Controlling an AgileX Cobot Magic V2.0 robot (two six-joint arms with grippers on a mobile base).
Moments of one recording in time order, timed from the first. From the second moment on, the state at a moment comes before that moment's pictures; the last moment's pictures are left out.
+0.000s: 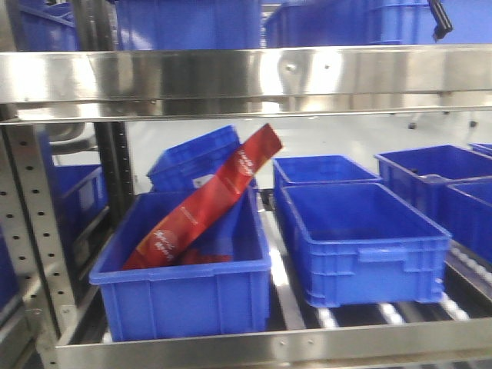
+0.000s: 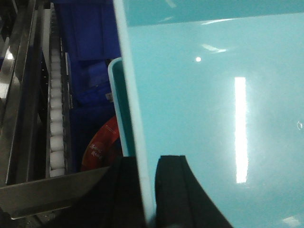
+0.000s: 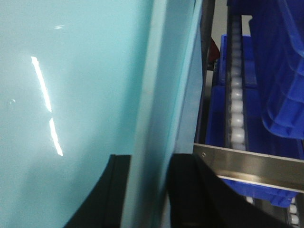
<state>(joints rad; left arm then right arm) -0.14 1.62 -2.08 -0.07 1.02 -0.07 0.41 1.81 -2.42 0.06 1.24 0.10</state>
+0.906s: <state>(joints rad) -0.14 1.62 -2.08 -0.07 1.02 -0.07 0.41 1.81 -2.42 0.06 1.24 0.10</state>
